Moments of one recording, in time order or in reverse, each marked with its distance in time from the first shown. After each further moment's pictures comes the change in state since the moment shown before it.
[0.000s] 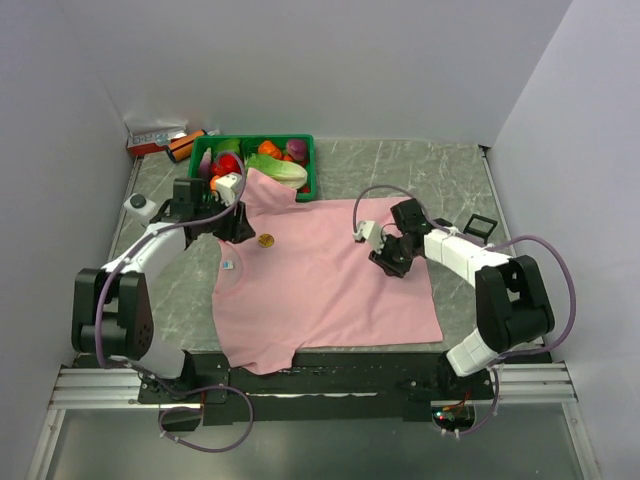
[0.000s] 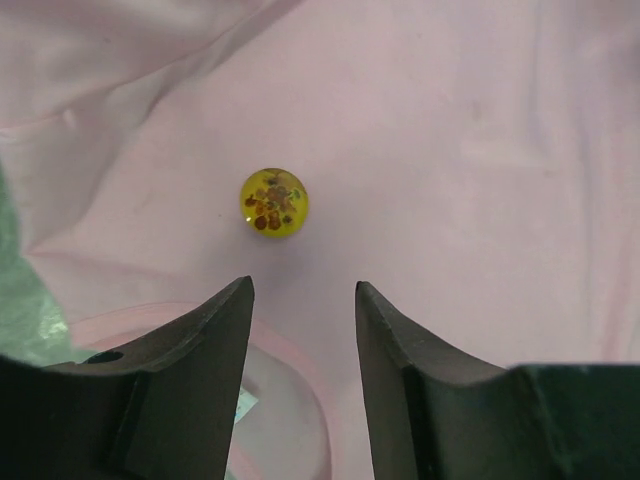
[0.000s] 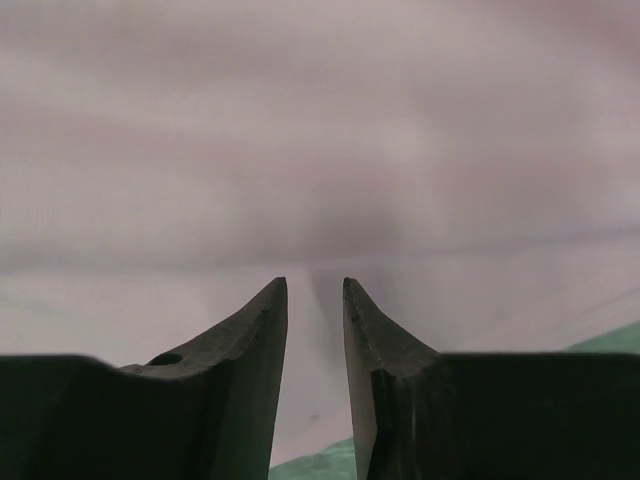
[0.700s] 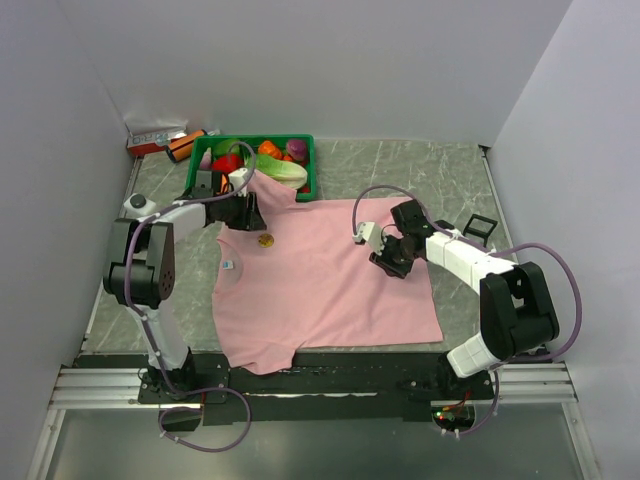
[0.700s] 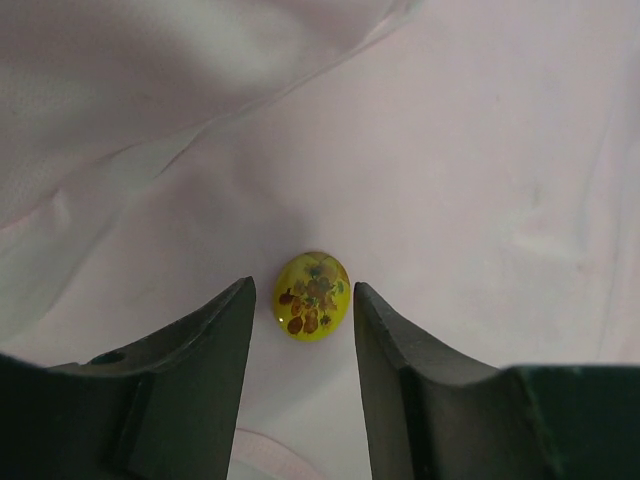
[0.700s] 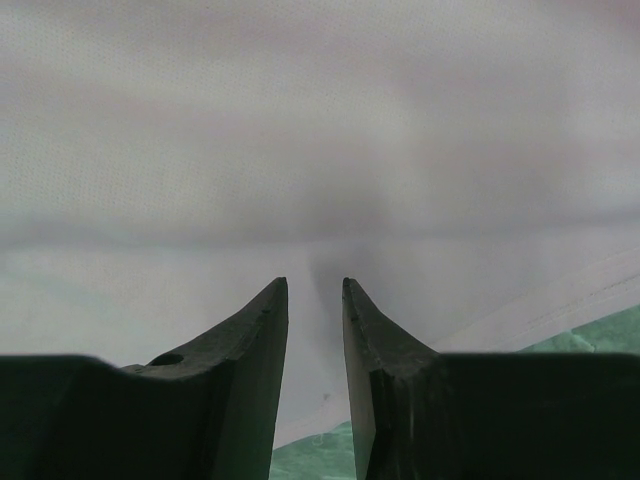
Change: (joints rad) left arm -0.039 0.378 0.209 0.069 -0.031 -0.201; right arm 0.026 -0.045 -0.032 -0.032 0.034 -0.014
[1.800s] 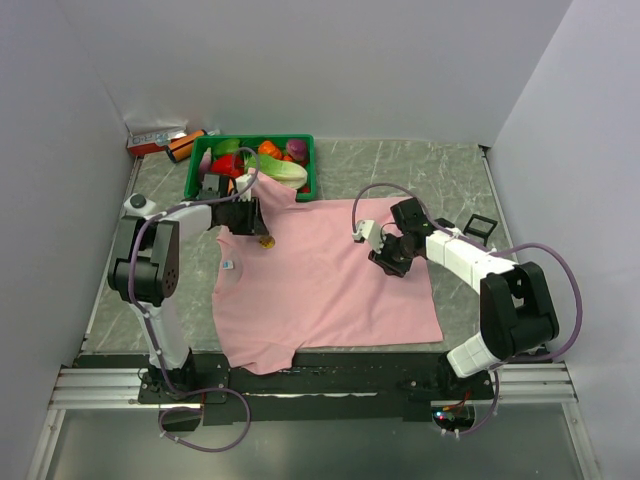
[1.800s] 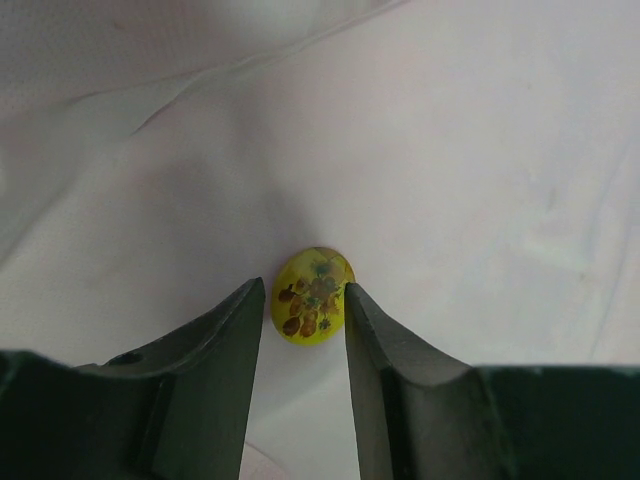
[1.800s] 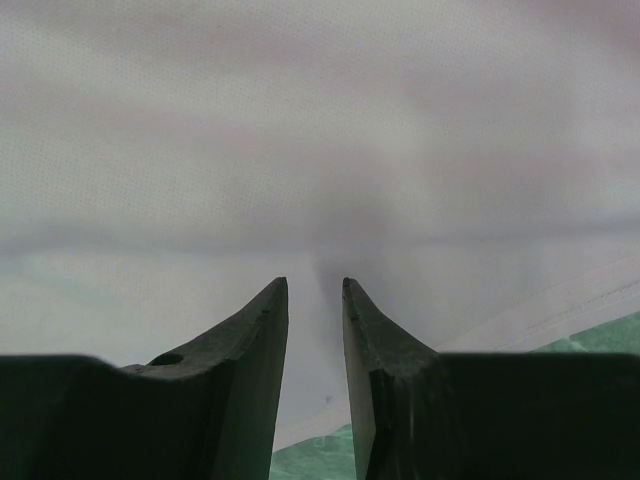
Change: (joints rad) left arm -0.033 0.044 0.001 -0.036 -0.058 -0.086; right arm 0.002 0.001 0.019 -0.015 -0.023 0.005
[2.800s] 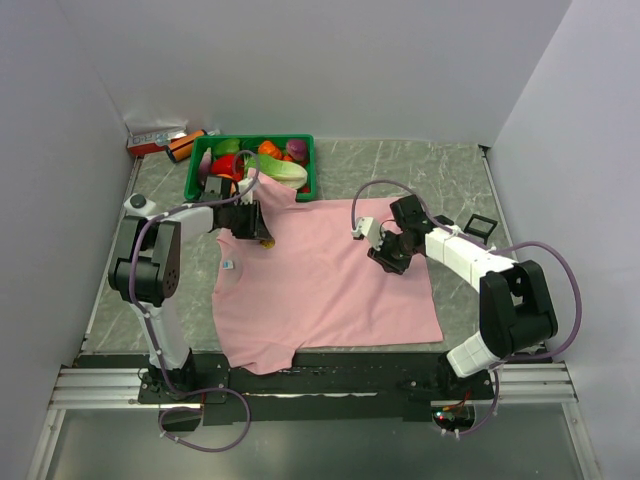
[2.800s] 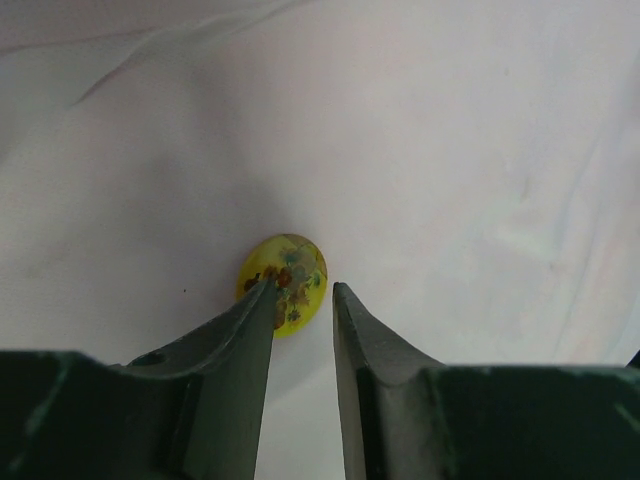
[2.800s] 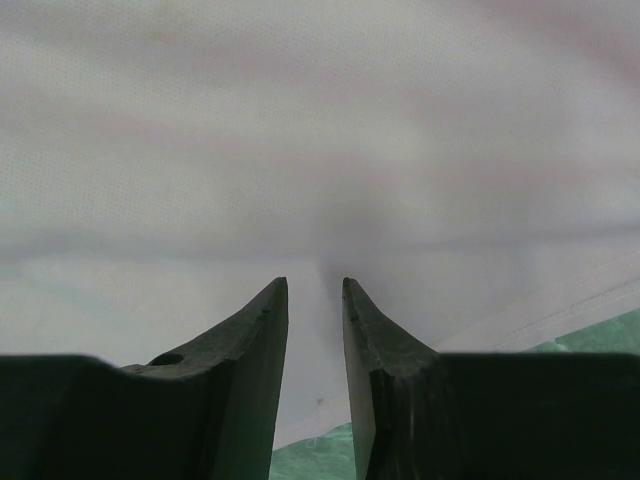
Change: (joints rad) left arm -0.010 -0.004 -0.018 -0.001 0.035 -0.059; right arm 0.000 0.012 0.027 -0.008 -0.003 0.000
